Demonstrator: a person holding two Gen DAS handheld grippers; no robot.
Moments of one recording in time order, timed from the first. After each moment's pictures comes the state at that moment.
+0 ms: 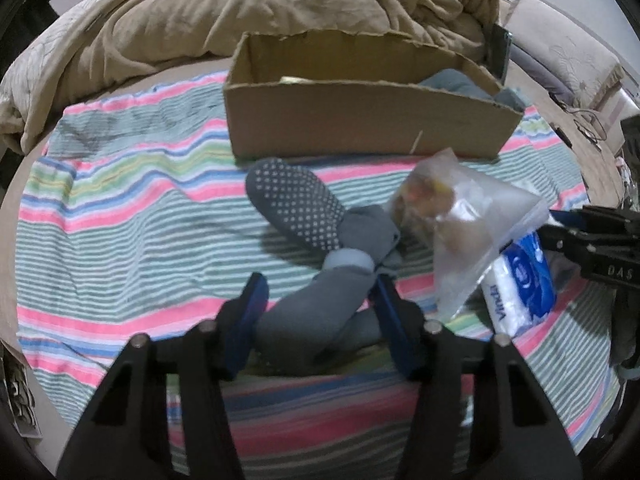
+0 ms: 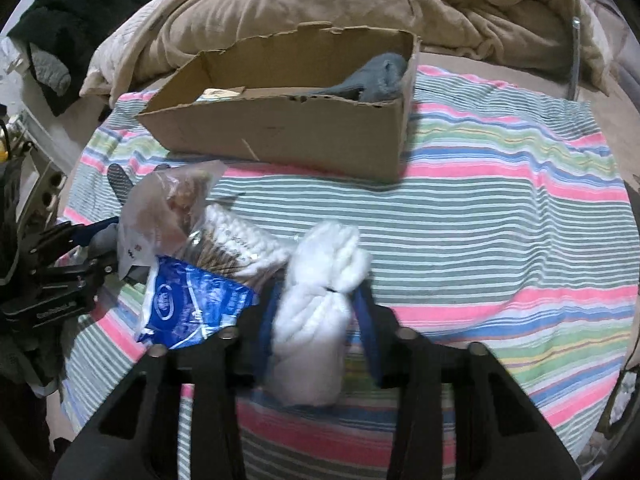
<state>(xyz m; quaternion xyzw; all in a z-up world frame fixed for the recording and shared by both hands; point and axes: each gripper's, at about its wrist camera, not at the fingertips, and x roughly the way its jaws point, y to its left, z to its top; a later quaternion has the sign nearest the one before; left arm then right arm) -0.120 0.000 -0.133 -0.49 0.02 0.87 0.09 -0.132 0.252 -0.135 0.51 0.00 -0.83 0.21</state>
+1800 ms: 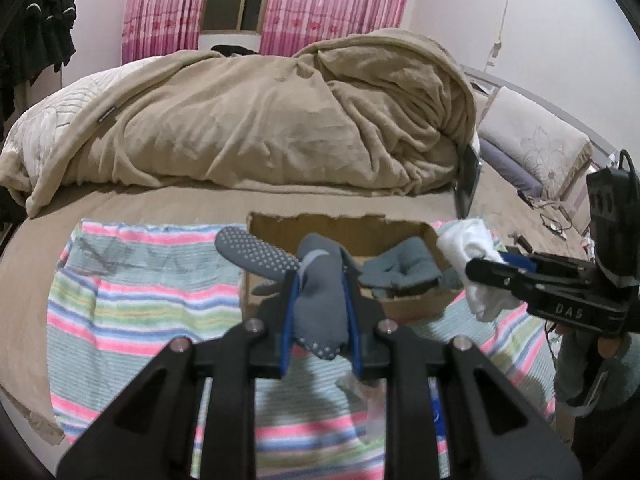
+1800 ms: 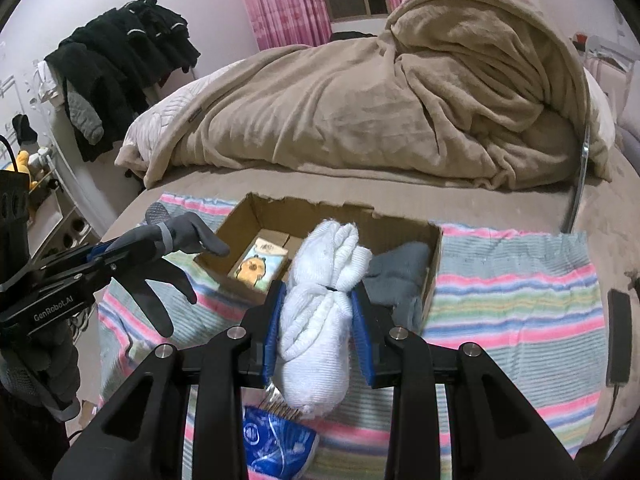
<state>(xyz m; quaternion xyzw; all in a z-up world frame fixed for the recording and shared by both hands) -0.153 -0.021 -0.011 -0.34 -0.06 0.93 0.12 -0.171 0.229 -0.026 0.38 -0.01 -0.89 0.24</state>
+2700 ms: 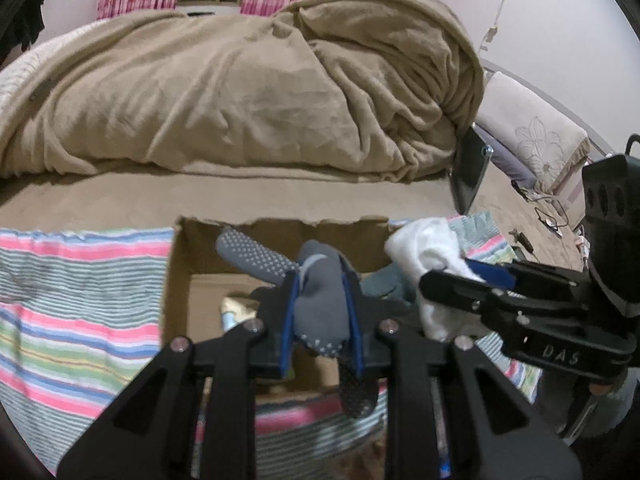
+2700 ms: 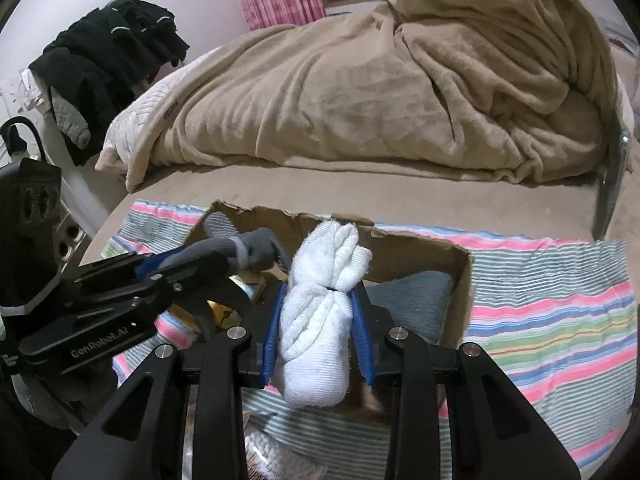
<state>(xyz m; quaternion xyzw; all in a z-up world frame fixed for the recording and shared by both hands) -0.255 0.020 -0.072 -0.39 -0.08 0.90 0.17 -0.245 0.211 -0.069 0.41 -0.03 -0.88 0.25</state>
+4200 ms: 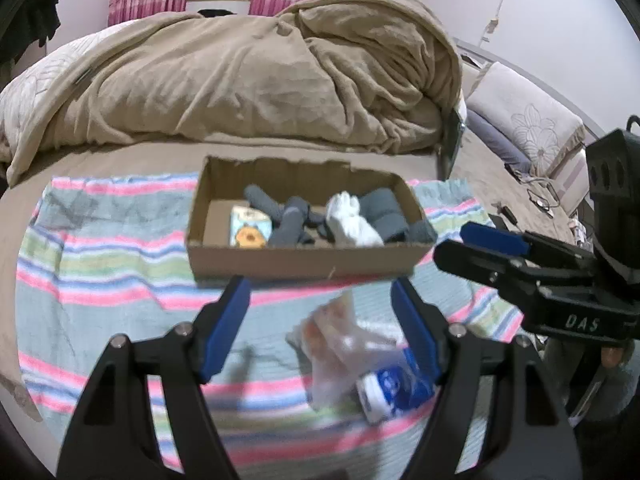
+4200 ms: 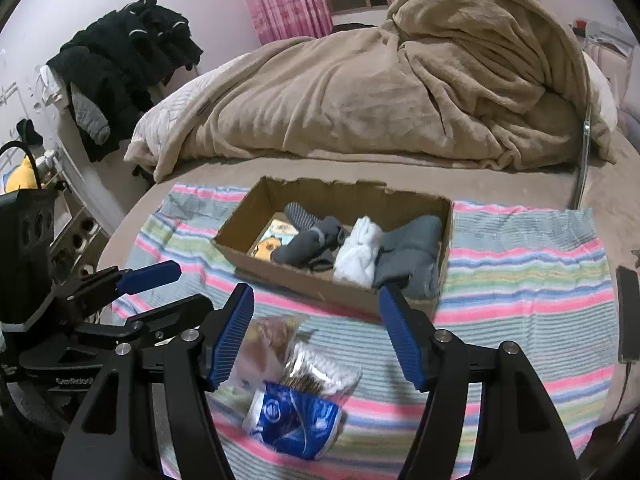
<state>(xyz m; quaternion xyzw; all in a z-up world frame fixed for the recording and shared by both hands) -0.137 0.022 -0.034 -0.40 -0.07 0.90 0.14 -0.145 0.227 -0.033 0.40 -0.03 -0.88 0.25</state>
